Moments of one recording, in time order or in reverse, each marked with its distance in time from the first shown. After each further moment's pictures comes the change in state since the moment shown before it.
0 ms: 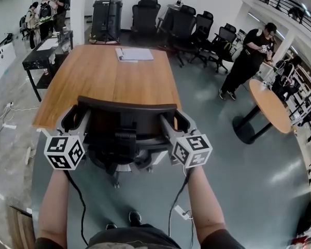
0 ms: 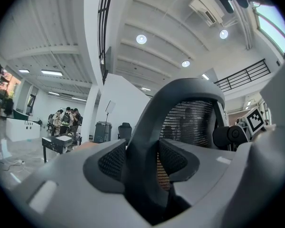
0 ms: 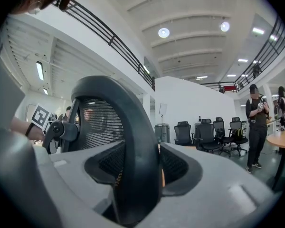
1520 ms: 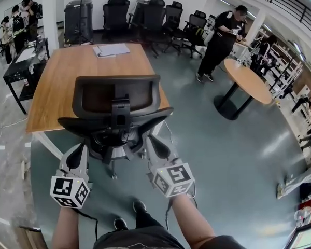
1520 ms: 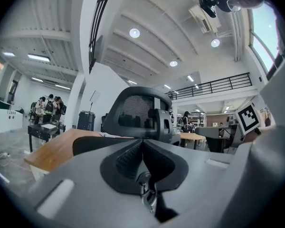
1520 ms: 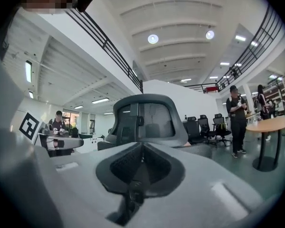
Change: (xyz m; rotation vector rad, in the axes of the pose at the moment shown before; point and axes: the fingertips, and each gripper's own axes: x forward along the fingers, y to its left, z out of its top) left arm -0.156 -0.060 -0.072 -0.033 0.091 -0.221; right arm -0.134 0.140 -0.055 0.083 -0.038 -0.169
